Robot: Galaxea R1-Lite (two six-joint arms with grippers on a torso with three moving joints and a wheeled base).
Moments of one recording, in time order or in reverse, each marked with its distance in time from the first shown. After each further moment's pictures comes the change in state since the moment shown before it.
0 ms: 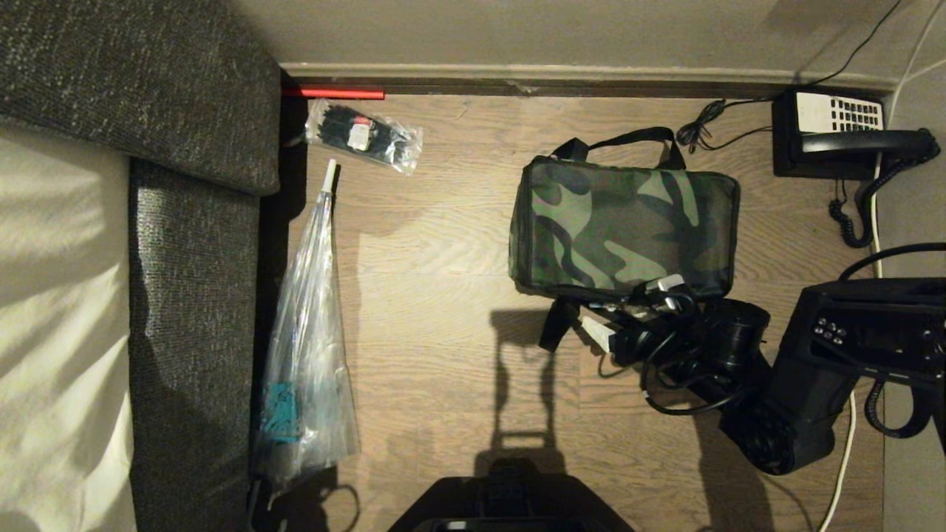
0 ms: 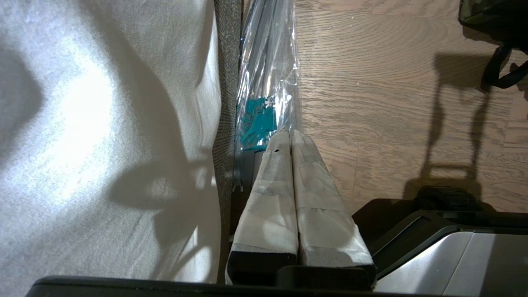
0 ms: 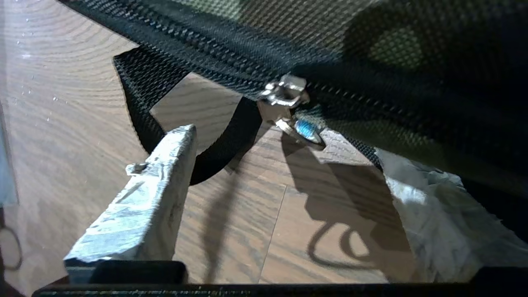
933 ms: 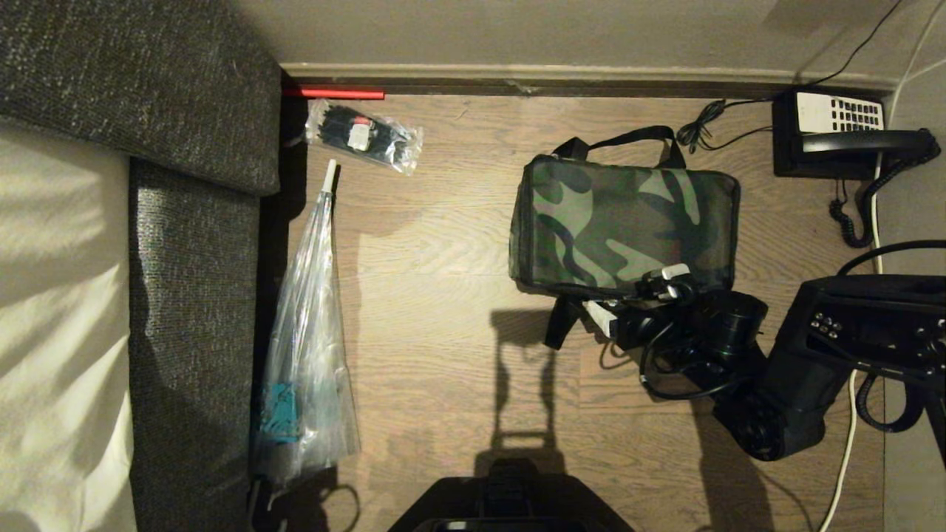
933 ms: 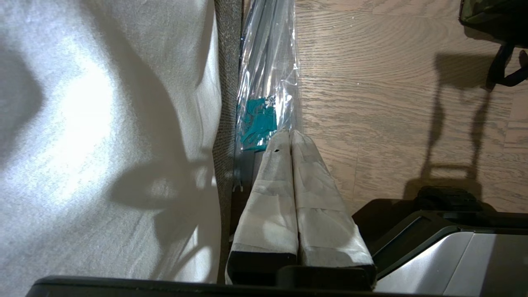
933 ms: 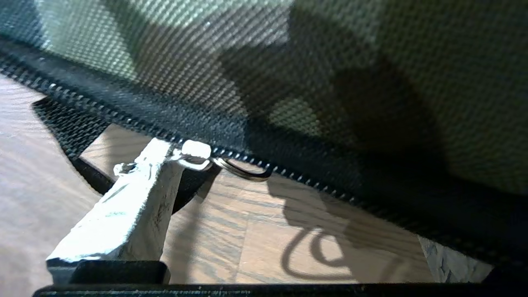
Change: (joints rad) left arm 0.000 0.000 0.000 0.000 0.000 0.000; right arm -0.015 0.009 -0.064 0.001 -0.131 -0.015
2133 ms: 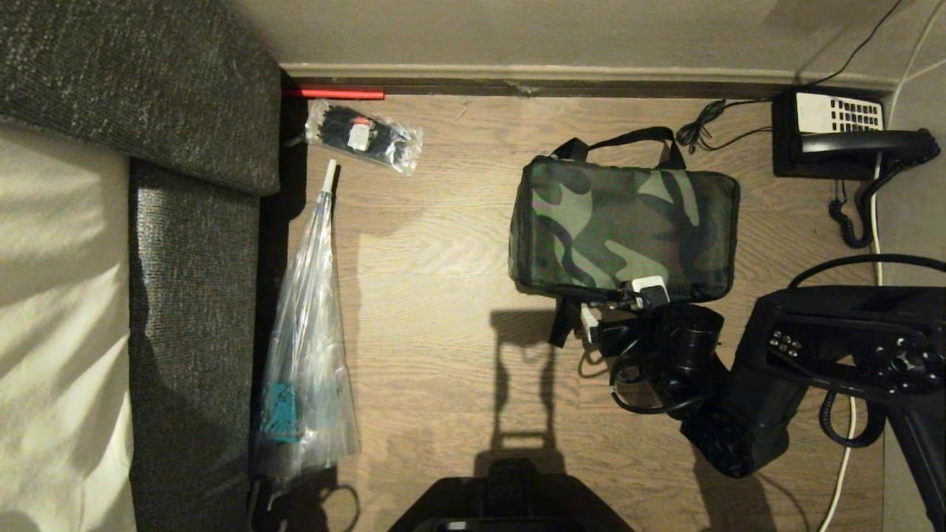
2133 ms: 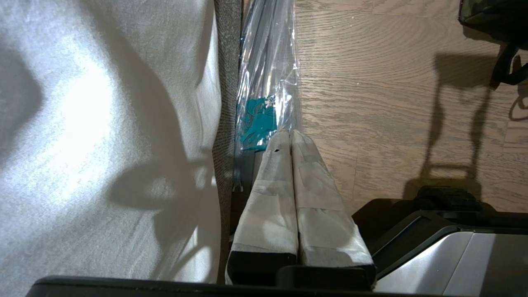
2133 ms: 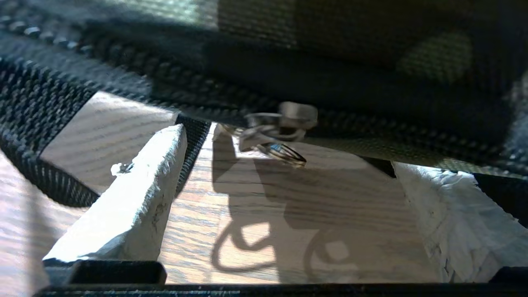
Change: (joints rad) left arm 0.000 0.000 0.000 0.000 0.000 0.000; right arm 0.129 0.047 -0.023 -0.001 -0.374 -0.060
